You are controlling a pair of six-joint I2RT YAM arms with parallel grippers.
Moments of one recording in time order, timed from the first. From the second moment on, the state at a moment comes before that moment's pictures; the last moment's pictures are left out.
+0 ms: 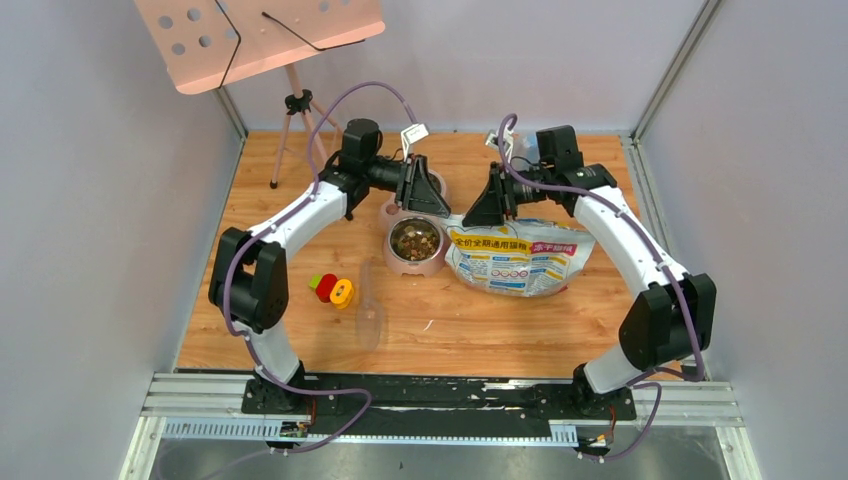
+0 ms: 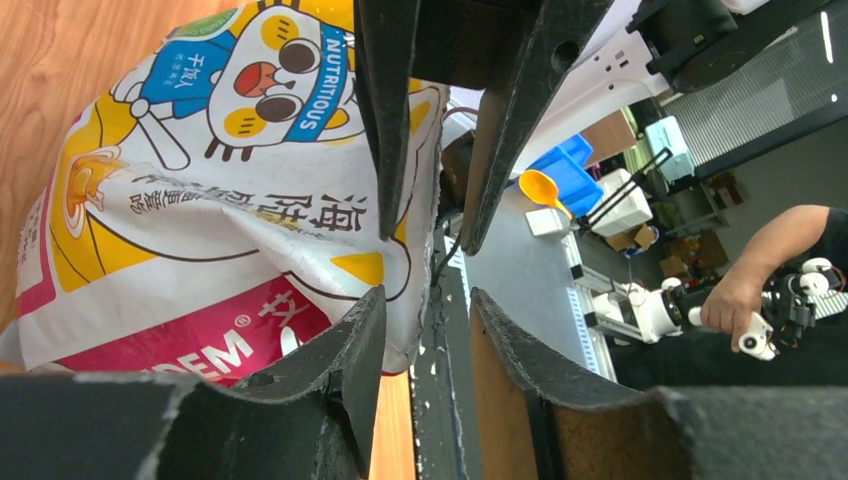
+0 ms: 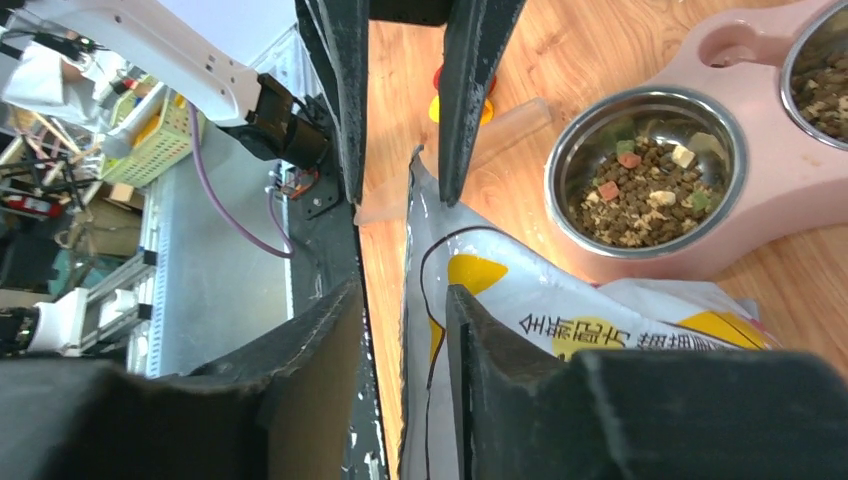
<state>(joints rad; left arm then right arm) -0.43 1.78 1.39 0.10 1.38 -0.49 0.30 1.55 1.41 -0.61 -1.15 -0.09</state>
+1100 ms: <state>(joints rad) -0.48 1.78 1.44 -0.09 1.37 -0.33 0.05 1.17 1.27 -0.89 -0.96 -0.53</state>
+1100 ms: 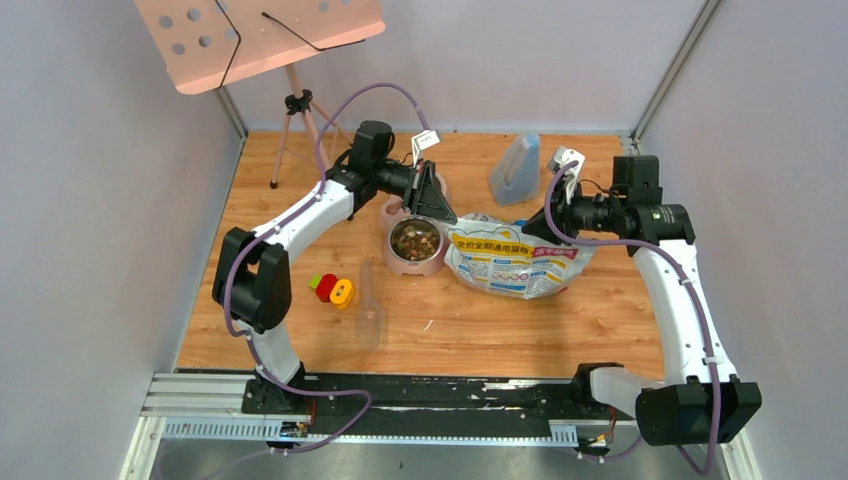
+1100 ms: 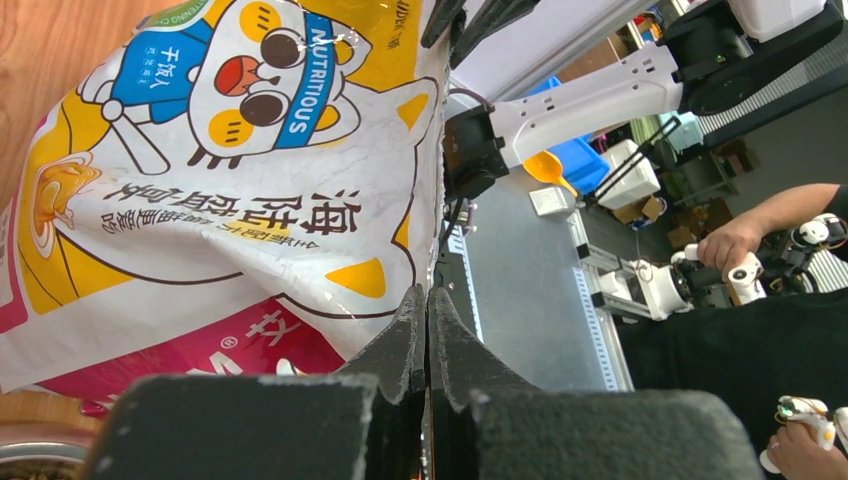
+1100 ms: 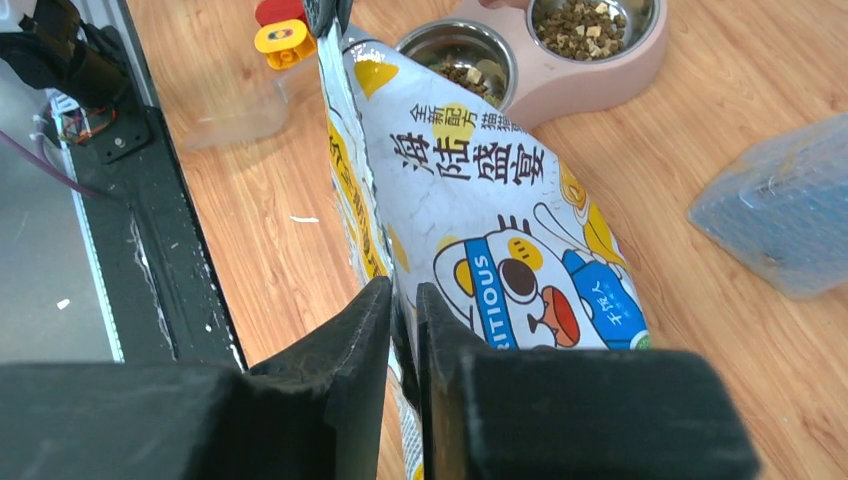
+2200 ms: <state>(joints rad) -0.47 1.80 1.50 -0.13 1.36 -0.29 -0.29 1.30 1.49 -1.47 -0.86 -1.12</state>
